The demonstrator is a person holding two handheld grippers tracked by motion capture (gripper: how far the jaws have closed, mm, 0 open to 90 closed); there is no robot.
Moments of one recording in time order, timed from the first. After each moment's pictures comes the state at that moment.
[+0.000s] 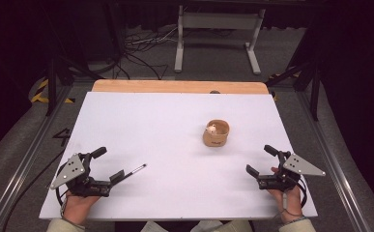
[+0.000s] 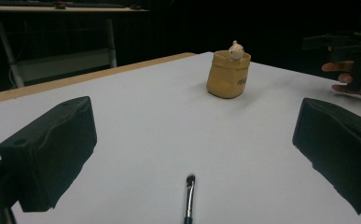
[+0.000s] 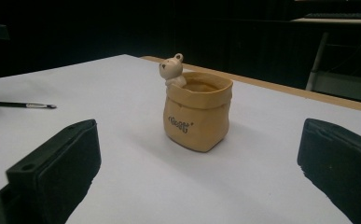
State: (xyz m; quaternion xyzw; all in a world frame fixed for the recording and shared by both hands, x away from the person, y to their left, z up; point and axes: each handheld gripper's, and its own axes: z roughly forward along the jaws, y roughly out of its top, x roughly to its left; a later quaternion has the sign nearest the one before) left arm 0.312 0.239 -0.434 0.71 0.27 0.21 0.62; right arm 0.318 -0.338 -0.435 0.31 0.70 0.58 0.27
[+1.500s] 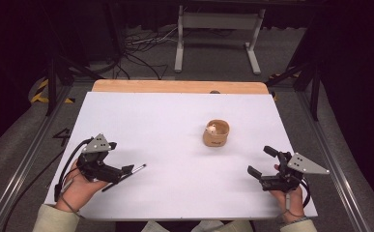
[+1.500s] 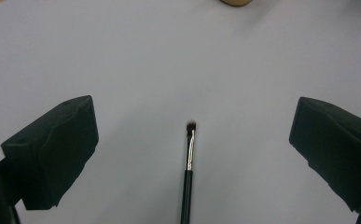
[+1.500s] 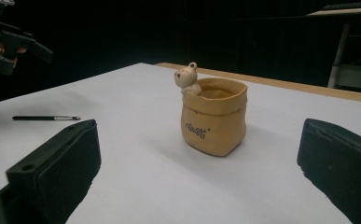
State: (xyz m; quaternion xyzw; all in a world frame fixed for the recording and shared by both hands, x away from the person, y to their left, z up) left arm 0.346 0.206 -0.385 0.85 0.31 0.12 0.40; right arm 0.315 -0.341 -0.429 0.31 0.70 0.61 0.23
